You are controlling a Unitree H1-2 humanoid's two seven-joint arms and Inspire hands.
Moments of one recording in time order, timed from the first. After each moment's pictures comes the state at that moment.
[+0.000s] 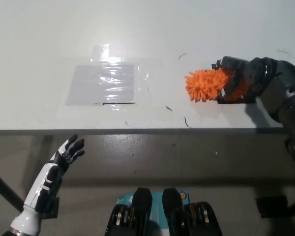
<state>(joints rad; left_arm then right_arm) -0.06 0.23 0.04 0.12 -0.19 -0.43 -0.32 -1.27 -0.21 0.49 1.45 -0.51 -0.03 0.26</state>
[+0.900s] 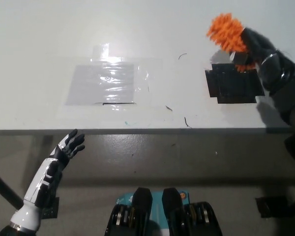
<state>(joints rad) -0.08 0.23 0.05 0.12 -0.19 -0.43 -0.32 -1.27 -0.26 0.29 1.44 -0.43 -0.20 -0.10</state>
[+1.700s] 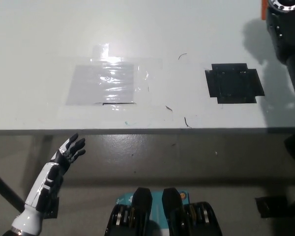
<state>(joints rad) -0.06 0.22 0.05 0.12 -0.19 -0.43 -0.32 -1.42 -0.21 -0.06 1.12 -0.24 -0.39 -0.33</state>
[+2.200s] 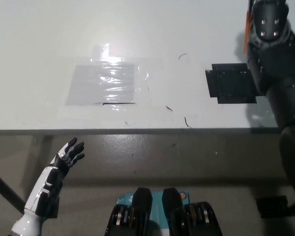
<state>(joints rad) -0.04 0.22 0.05 0.12 -0.19 -0.43 -0.32 -1.29 -0.15 -0.07 1.15 -0.16 -0.41 -0.41</state>
